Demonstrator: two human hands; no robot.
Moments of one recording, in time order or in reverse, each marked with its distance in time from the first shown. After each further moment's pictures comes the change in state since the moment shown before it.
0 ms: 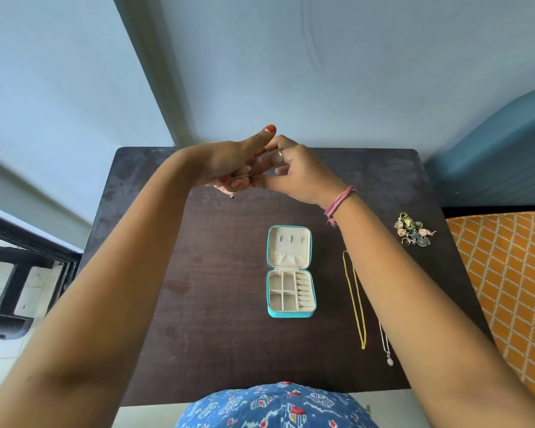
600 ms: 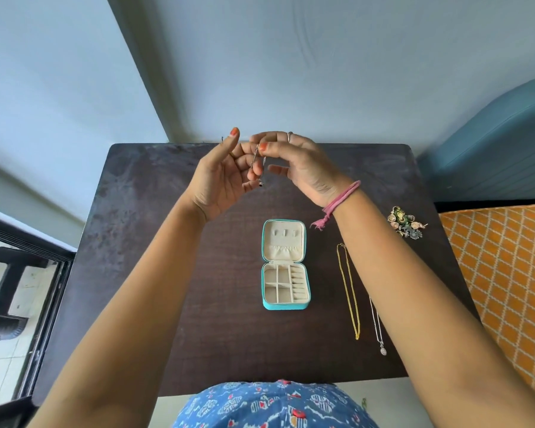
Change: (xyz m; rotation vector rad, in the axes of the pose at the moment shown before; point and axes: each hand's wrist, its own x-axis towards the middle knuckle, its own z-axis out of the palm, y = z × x) left_hand 0.021 -0.053 0.039 -0.971 -0.005 0.478; right_hand -0.011 -0.007 -0.005 0.568 -0.009 0.137
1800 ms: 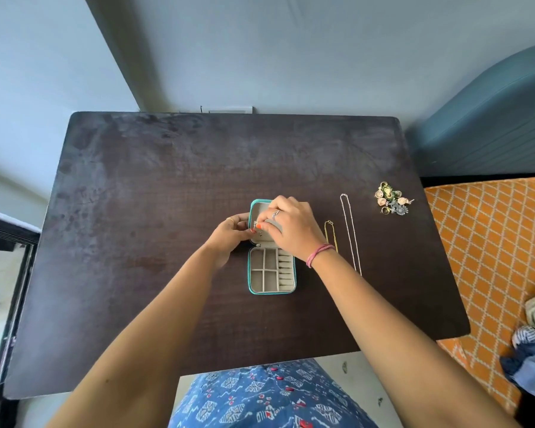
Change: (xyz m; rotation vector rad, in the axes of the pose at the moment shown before) left_hand -0.013 -0.175 -0.045 0.370 0.266 -0.388; right_hand -0.059 0.157 -0.004 -1.266 0.212 -0.206
